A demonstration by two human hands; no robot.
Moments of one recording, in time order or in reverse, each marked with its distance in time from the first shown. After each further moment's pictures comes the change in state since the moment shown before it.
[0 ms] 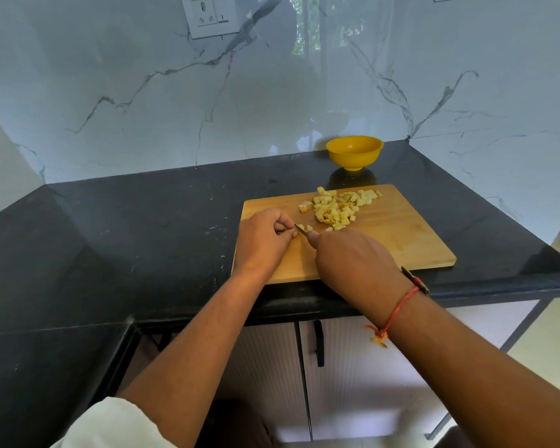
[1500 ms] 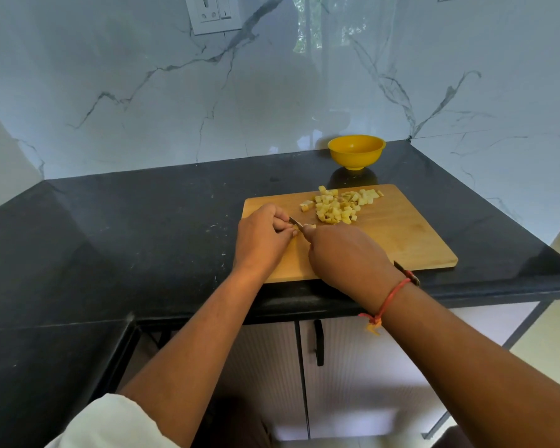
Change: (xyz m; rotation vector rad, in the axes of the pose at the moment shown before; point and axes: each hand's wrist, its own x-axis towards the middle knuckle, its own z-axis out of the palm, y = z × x) left_hand 0.001 -0.004 0.000 -0.013 0.000 -0.034; right_hand 0.016 -0.005 0.004 -0.004 0.058 -0.053
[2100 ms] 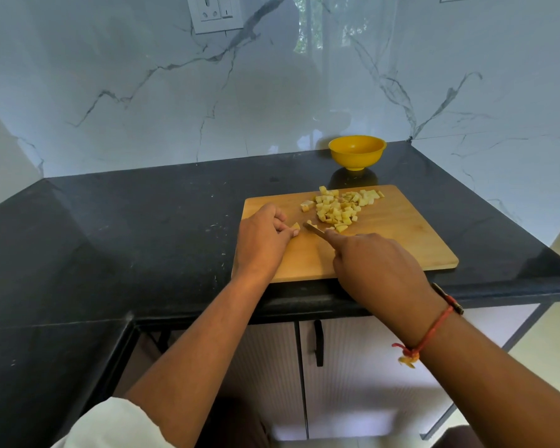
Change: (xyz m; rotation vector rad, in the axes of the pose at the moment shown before) left_hand -0.003 0.004 0.001 0.044 0.034 -0.041; right_hand -0.033 0.023 0.002 0.031 0.040 0.080
